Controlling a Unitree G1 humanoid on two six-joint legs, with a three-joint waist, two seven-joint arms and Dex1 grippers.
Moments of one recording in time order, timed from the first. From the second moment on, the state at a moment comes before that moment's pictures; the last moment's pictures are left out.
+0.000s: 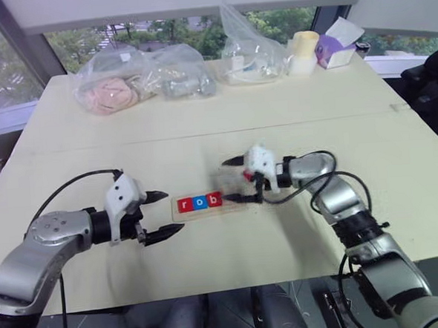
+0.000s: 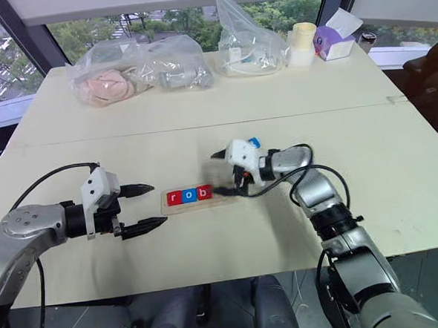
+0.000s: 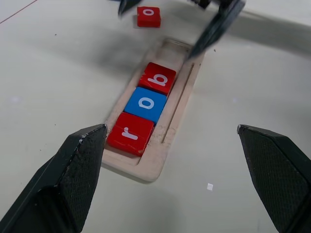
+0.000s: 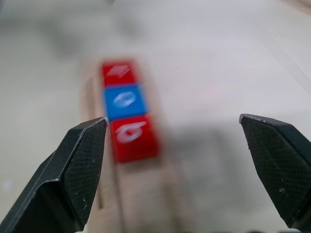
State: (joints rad) left arm -0.08 0.85 0.10 -0.48 -0.56 0.62 -0.91; right arm -0.59 -0.42 0.17 0.09 0.17 0.28 1.03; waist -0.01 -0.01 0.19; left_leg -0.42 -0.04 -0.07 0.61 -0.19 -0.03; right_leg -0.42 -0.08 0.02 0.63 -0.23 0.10
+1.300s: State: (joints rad) left arm -0.22 0.81 -0.02 -0.43 -0.53 0.62 -0.92; right arm -0.39 -0.23 0.08 -0.20 0.04 0.87 0.20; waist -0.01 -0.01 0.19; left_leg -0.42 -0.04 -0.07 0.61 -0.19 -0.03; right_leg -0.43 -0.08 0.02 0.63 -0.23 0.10
